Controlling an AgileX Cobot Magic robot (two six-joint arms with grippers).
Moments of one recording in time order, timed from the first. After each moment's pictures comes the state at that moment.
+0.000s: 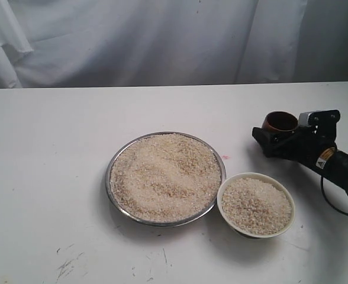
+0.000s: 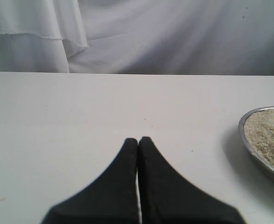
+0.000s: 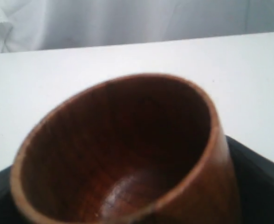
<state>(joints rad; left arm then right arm) 0.01 0.01 0.00 -0.04 0.29 0.01 0.04 2.36 -0.95 -0.63 -1.13 0.37</state>
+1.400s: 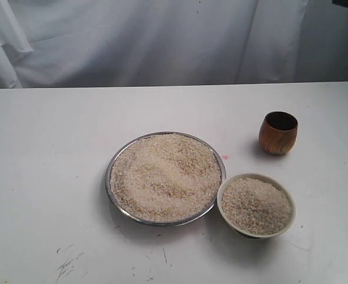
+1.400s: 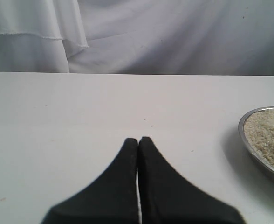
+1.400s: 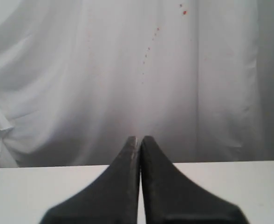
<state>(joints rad) 0.01 0.01 0.00 -0.04 0.29 0.01 0.16 1.23 -0.88 -1.00 -0.21 1.18</state>
